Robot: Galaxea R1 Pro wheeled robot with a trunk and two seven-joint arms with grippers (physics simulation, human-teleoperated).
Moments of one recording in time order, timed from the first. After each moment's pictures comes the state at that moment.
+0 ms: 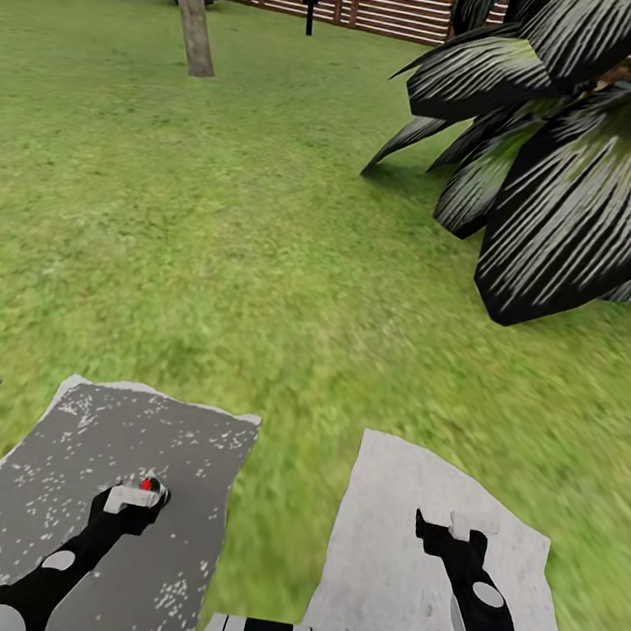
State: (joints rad) left arm -0.55 0.11 0.25 -0.31 -0.22 -0.41 -0.16; right arm -0.36 -0.05 -0.15 -0.93 0.08 0.06 0.00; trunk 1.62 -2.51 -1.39
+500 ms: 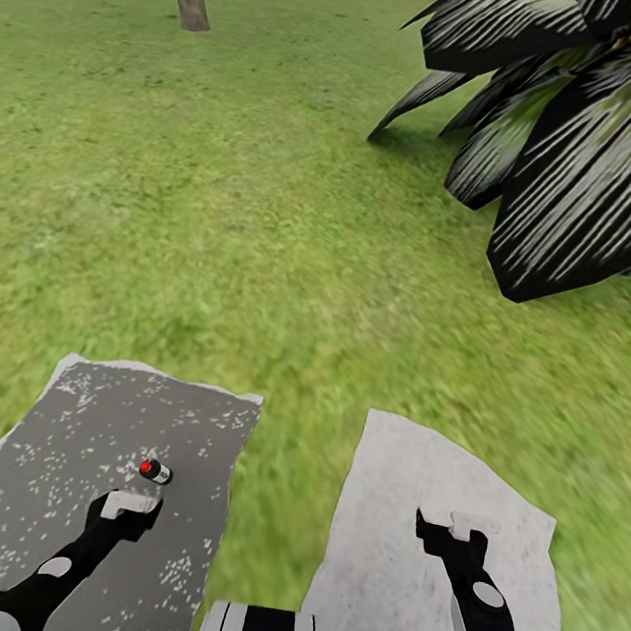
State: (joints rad) left arm -0.54 0.12 0.25 -0.31 -0.22 -0.42 -0.16; right arm -0.36 -0.05 -0.15 -0.93 0.08 0.06 0.00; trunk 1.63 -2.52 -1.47
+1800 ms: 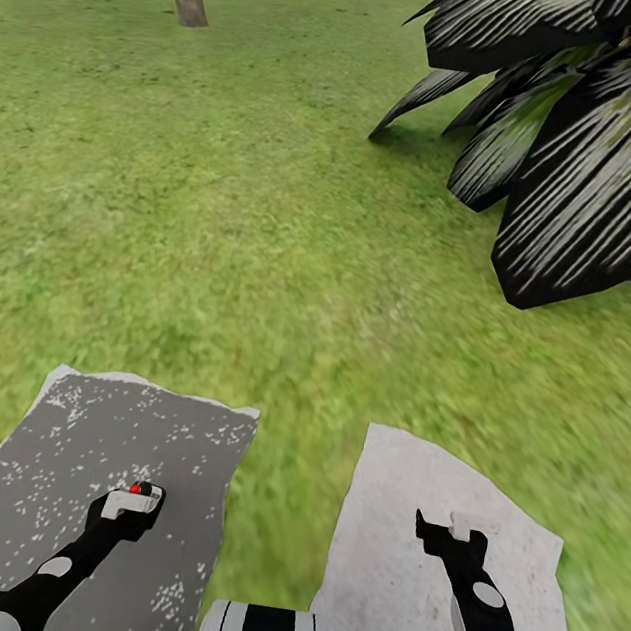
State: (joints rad) left arm -0.54 0.11 0.25 -0.31 -0.22 -0.42 -0.16; right arm -0.36 -0.05 -0.15 -0.93 0.08 0.05 0.00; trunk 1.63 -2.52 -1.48
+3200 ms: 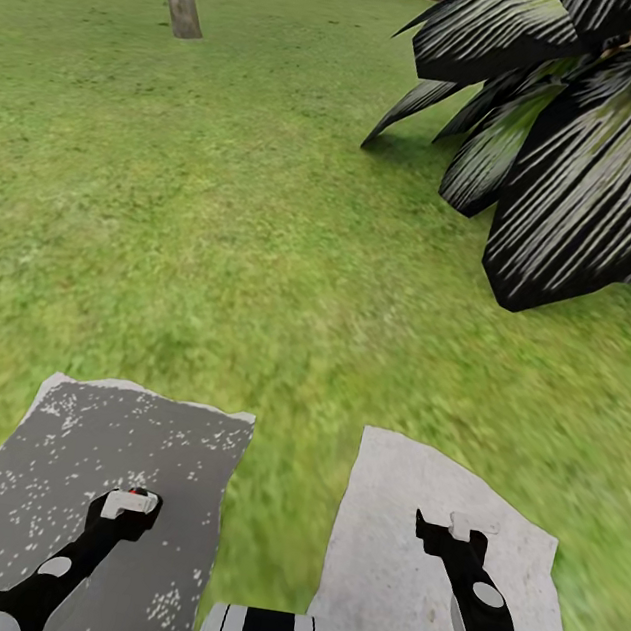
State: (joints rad) left arm -0.54 0.11 0.25 -0.31 -0.22 -0.42 -0.16; right arm -0.36 -0.05 -0.15 -0.93 0.08 0.05 0.00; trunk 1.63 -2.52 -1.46
